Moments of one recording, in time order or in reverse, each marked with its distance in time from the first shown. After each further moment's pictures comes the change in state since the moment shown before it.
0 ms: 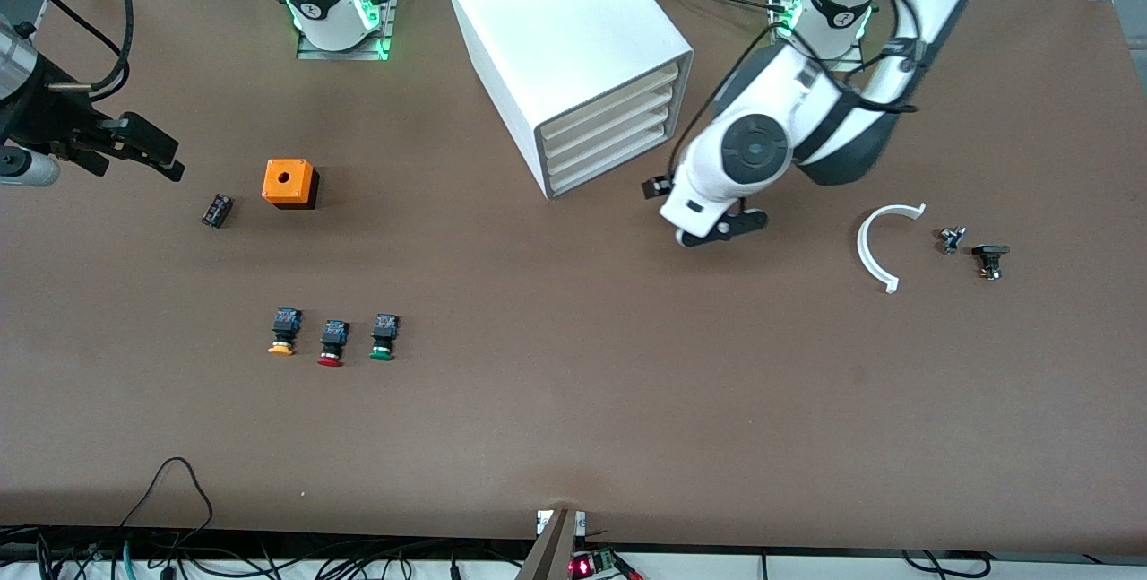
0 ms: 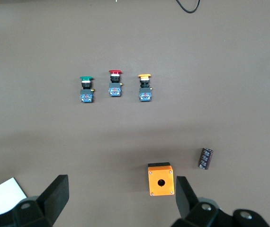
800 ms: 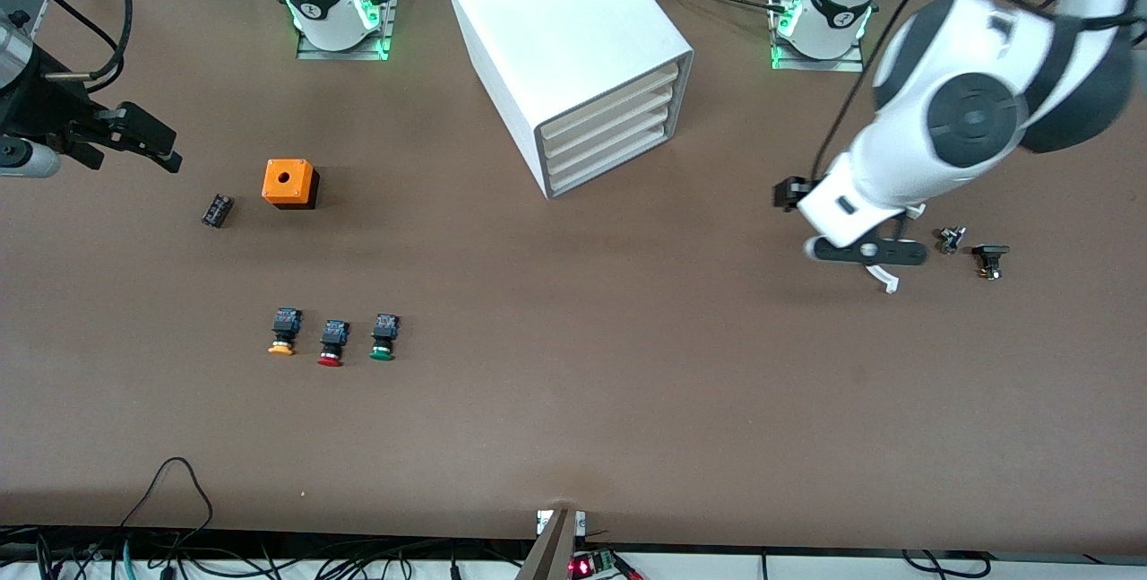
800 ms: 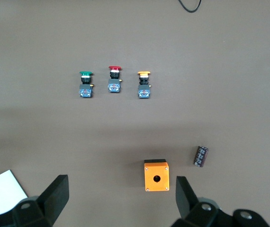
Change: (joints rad) left arm 0.100 -0.142 0.160 0.159 0.074 -0.189 0.566; right arm 0.000 0.000 0.008 0.029 -0.019 -0.037 -0.027
